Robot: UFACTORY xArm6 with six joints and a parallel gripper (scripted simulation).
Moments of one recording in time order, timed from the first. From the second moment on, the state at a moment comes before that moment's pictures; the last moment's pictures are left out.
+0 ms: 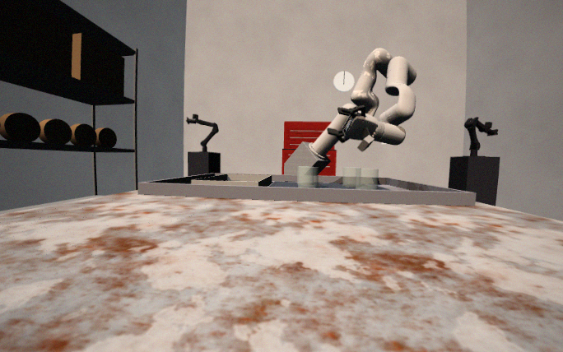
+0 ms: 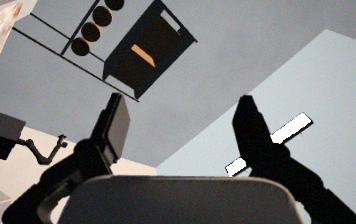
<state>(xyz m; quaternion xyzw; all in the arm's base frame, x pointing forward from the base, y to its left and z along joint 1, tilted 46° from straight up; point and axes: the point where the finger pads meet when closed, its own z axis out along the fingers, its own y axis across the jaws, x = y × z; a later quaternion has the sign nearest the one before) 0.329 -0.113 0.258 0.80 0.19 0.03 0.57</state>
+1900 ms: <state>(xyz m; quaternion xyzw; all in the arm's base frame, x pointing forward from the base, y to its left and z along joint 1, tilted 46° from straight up) 0.351 -0.125 0.269 0.95 0.09 0.15 0.24</state>
